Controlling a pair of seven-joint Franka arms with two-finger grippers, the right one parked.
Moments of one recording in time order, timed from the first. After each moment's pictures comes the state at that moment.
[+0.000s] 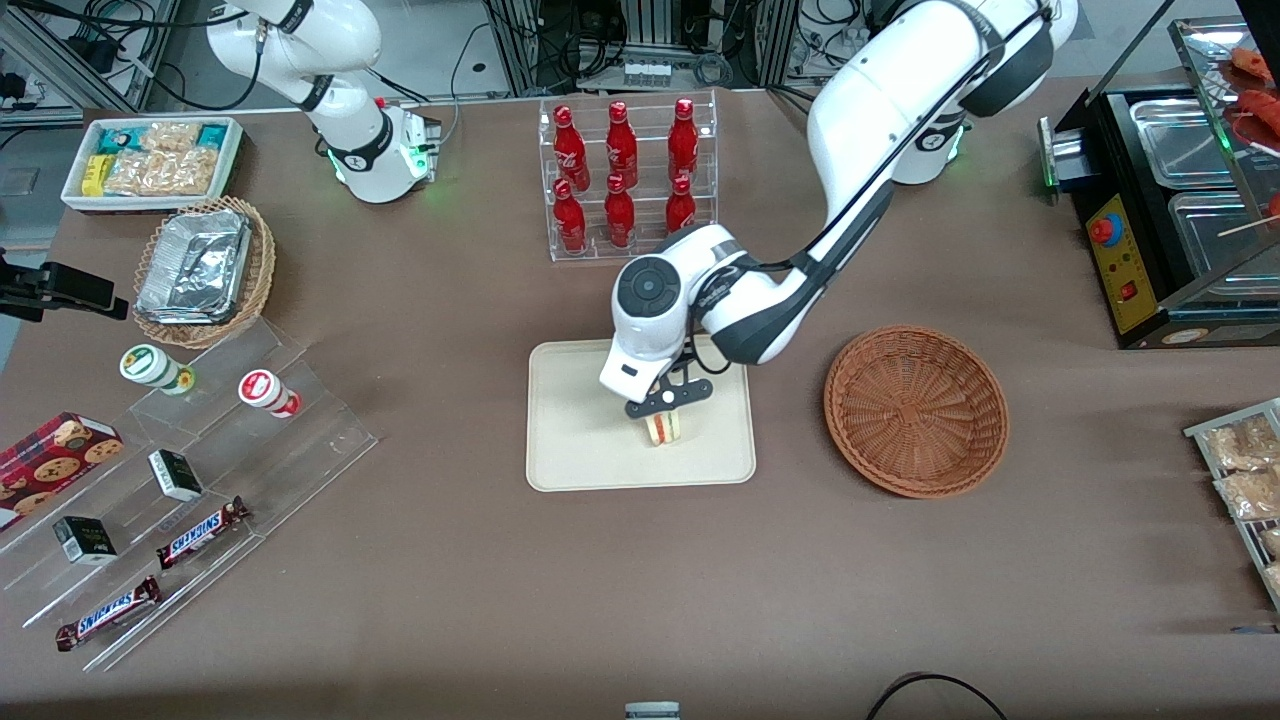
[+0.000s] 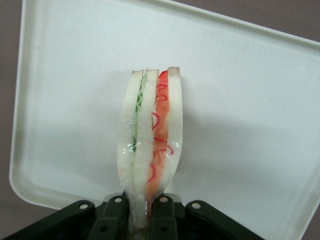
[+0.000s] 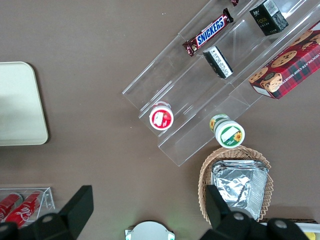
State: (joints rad) arm -0.45 0.80 -0.46 -1.42 0.30 2.09 -1.24
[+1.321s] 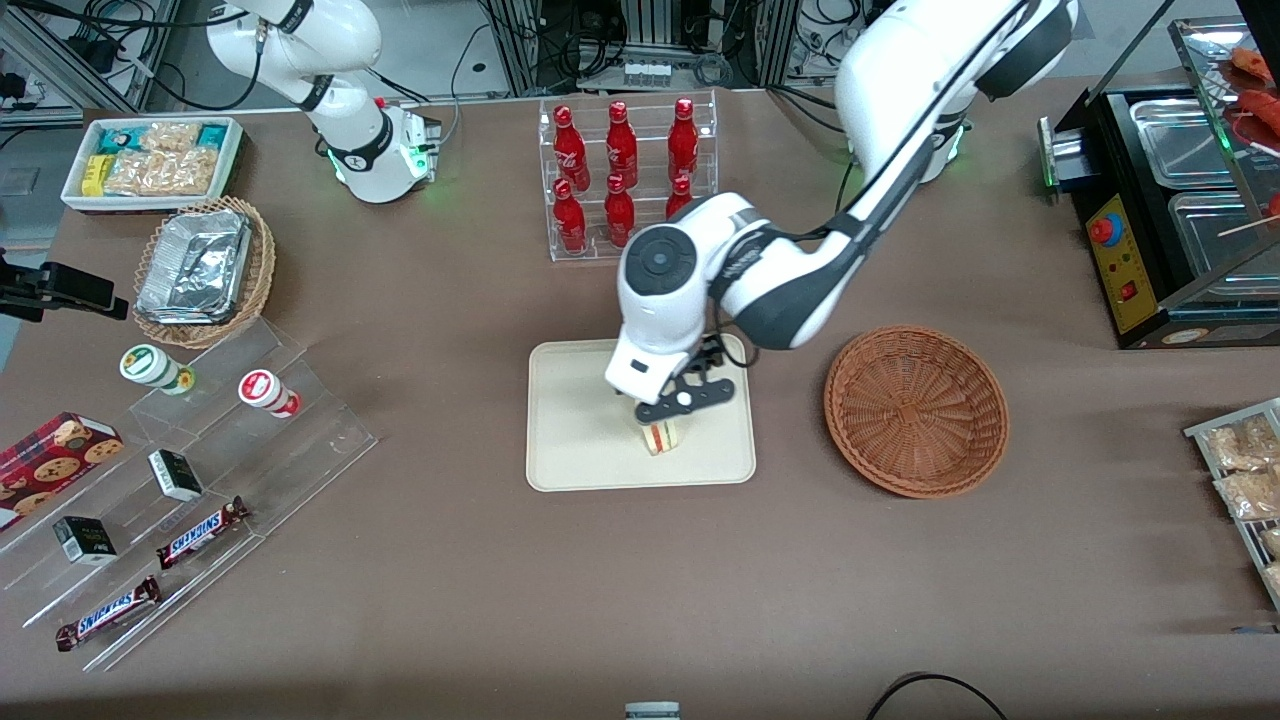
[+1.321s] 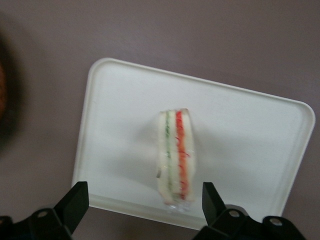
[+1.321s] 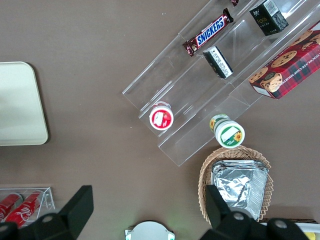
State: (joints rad) arm -0.39 0.68 -0.45 -1.30 0.30 1.87 -1.08
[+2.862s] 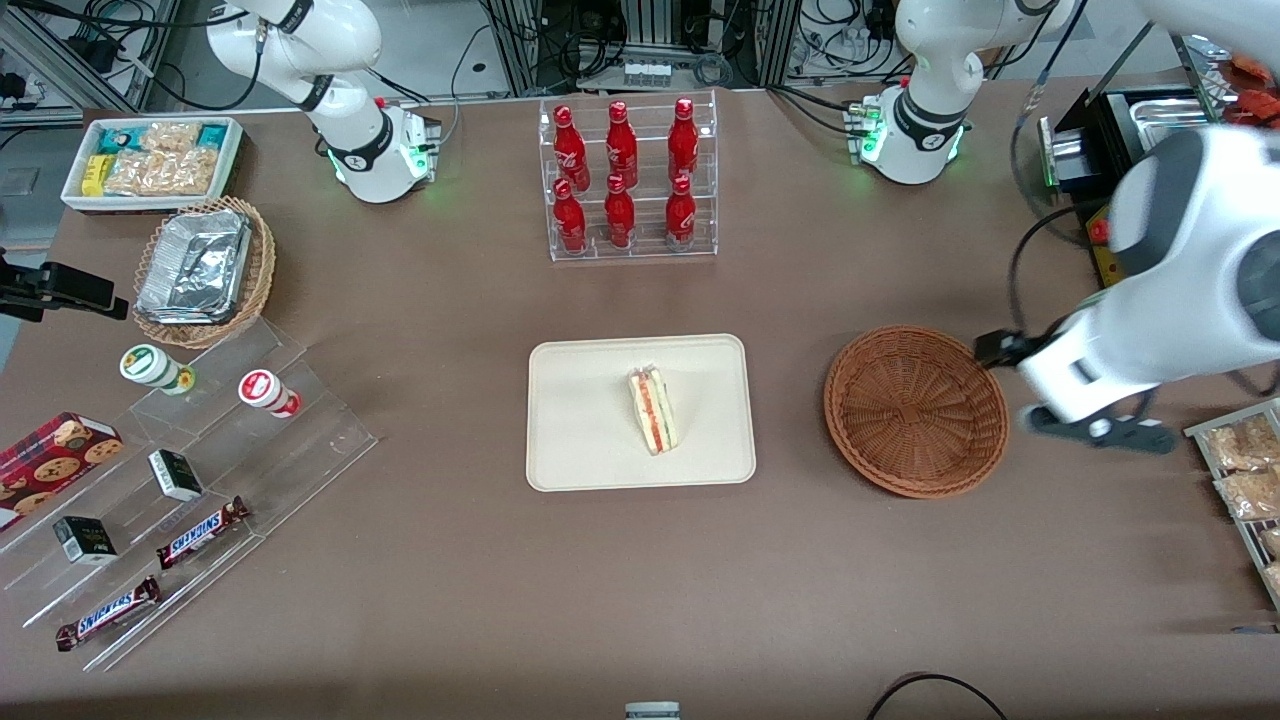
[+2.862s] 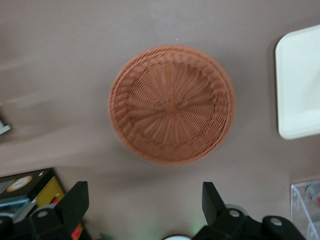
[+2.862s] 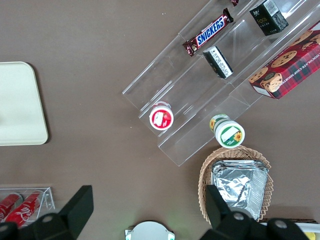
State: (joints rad) arm 0.11 0.30 -0.30 -1.36 0.13 1.42 0.04
